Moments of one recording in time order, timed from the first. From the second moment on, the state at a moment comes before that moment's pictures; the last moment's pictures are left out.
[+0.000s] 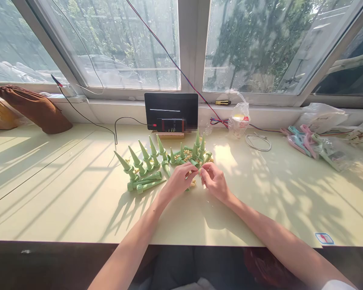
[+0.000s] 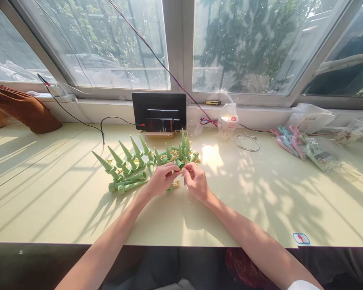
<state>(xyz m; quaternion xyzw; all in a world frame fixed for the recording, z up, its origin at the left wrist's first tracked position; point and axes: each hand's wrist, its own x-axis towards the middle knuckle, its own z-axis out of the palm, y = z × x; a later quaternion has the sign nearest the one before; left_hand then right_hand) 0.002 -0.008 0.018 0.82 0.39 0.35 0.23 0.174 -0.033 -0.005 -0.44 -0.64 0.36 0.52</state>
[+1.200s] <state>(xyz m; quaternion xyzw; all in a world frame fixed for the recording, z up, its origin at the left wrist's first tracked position) -0.008 -0.008 0.016 0.83 0.49 0.22 0.12 0.170 -0.029 -0.011 -0.46 -0.61 0.34 0.55</state>
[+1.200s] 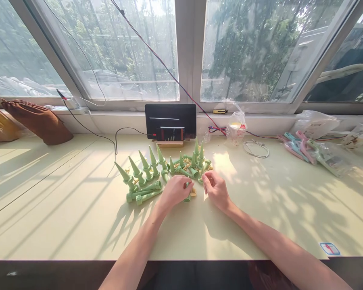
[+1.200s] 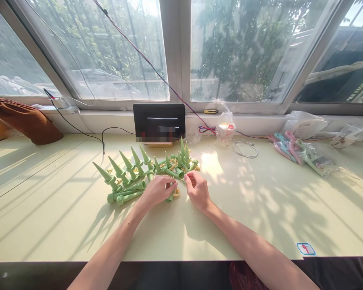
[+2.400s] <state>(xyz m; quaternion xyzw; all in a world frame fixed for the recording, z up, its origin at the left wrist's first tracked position) -0.004 0.000 0.007 0.73 0.47 0.47 0.16 0.166 -0.031 -0.010 -0.42 -0.64 0.36 0.53</state>
